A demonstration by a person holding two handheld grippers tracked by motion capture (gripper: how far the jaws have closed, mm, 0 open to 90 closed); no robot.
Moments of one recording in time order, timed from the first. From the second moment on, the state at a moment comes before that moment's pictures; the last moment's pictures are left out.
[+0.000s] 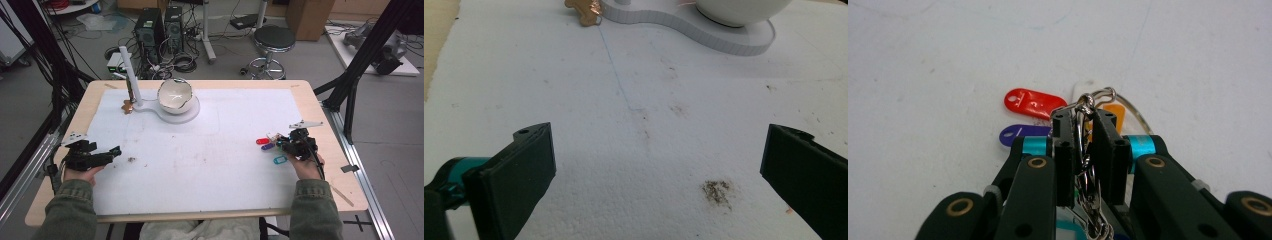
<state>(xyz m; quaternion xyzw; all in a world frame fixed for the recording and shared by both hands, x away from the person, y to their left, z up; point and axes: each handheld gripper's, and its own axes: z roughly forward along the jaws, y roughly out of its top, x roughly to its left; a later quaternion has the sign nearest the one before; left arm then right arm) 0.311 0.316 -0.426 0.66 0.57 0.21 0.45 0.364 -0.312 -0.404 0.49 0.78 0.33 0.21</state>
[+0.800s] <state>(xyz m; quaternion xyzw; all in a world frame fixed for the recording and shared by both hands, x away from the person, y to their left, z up) 0.313 0.319 -0.426 0.65 0.57 0.21 0.45 0.359 -0.320 -0.383 0.50 0.73 0.43 0.15</state>
